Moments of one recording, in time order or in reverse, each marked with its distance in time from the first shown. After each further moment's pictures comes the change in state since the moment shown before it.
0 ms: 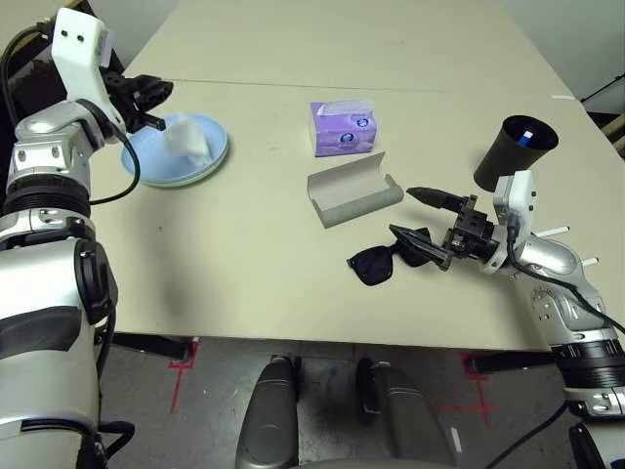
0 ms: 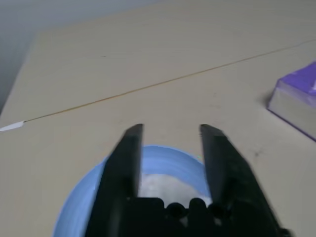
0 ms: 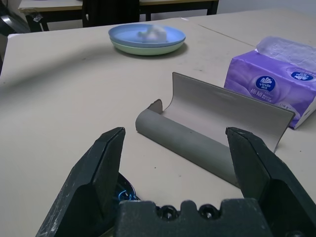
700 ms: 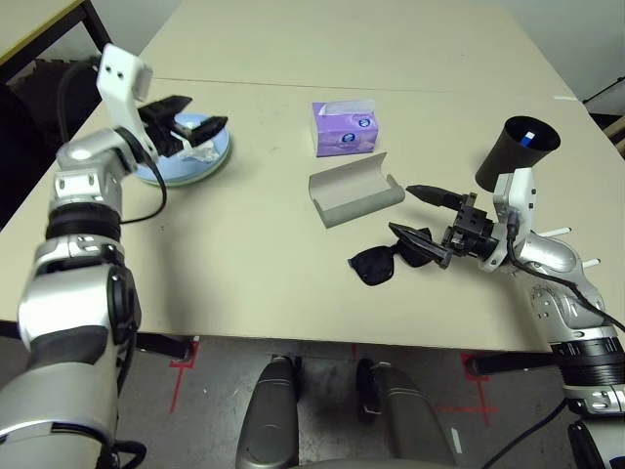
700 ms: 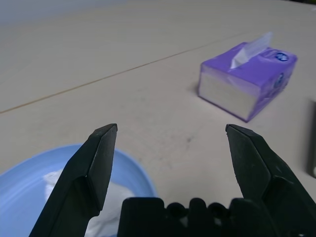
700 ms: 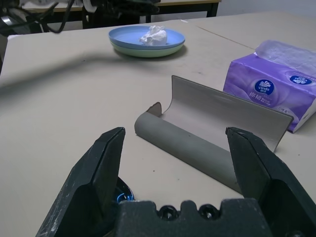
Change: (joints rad) left arm 0.253 -0.112 0.047 -0.222 -0.080 -0.091 -0.134; right arm -0.014 0.001 0.000 0.003 0.000 0.000 0.000
